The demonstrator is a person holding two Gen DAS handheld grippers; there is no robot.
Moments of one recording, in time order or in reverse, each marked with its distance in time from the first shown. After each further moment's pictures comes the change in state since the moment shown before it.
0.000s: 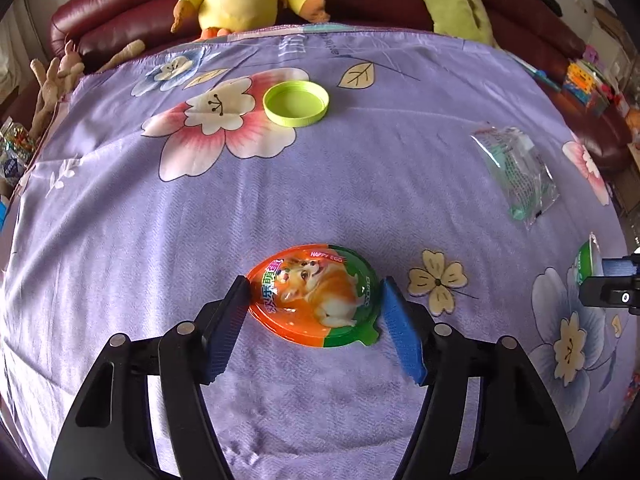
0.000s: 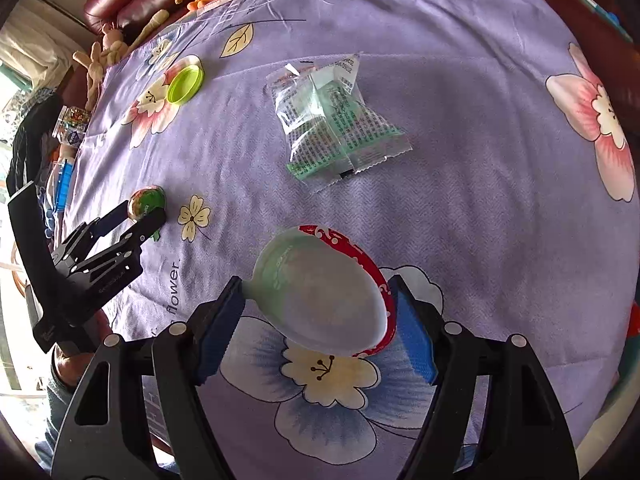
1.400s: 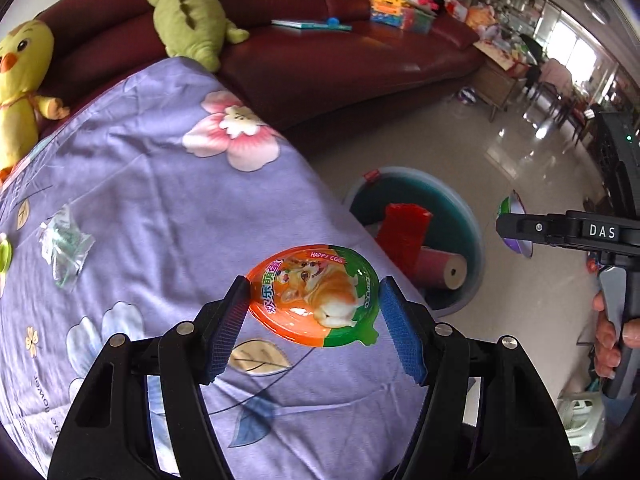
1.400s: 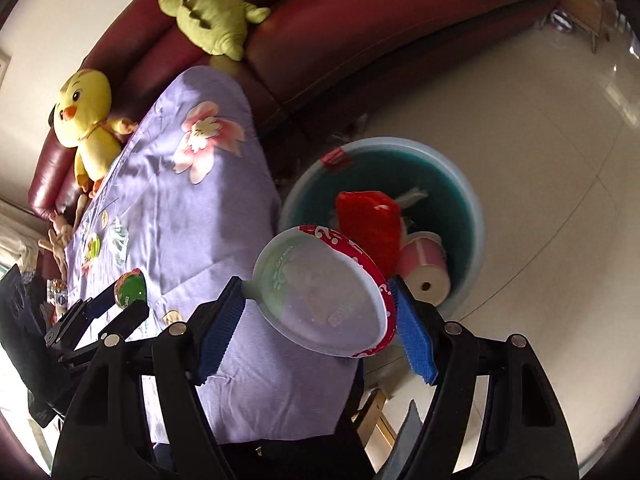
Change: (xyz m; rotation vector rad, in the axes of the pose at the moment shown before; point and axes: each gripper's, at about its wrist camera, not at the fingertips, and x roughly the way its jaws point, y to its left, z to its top) left arm -0.082 -0.388 -0.035 0.451 0.007 -0.360; right arm -0.186 -0.321 -0.194 0.539 -0.341 -0.055
